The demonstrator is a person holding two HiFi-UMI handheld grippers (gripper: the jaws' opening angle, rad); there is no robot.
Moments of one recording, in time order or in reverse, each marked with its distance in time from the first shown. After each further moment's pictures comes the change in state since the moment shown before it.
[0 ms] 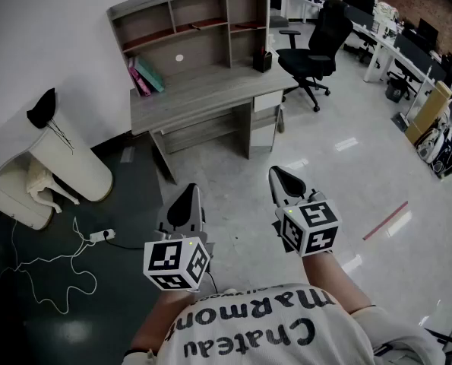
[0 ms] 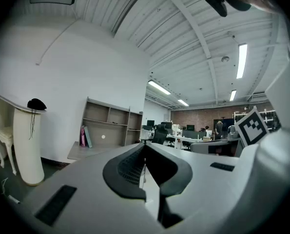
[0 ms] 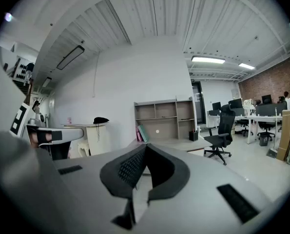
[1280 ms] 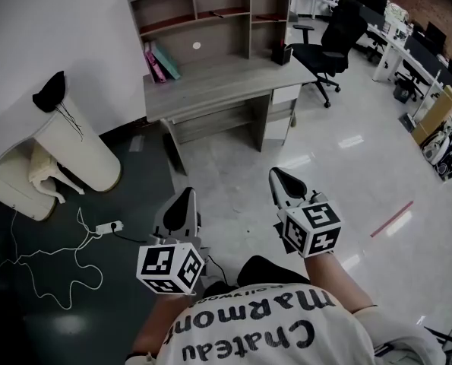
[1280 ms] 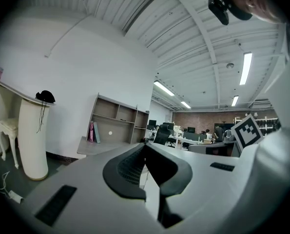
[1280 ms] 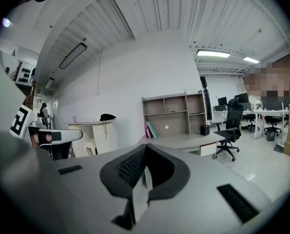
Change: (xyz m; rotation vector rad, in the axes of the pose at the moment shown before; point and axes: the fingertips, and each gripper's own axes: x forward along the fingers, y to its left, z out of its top) left arm -0.042 0.096 -0.022 -0.066 0.007 -0.005; right arm 0.048 0.083 -0.031 0.022 0.032 0.049
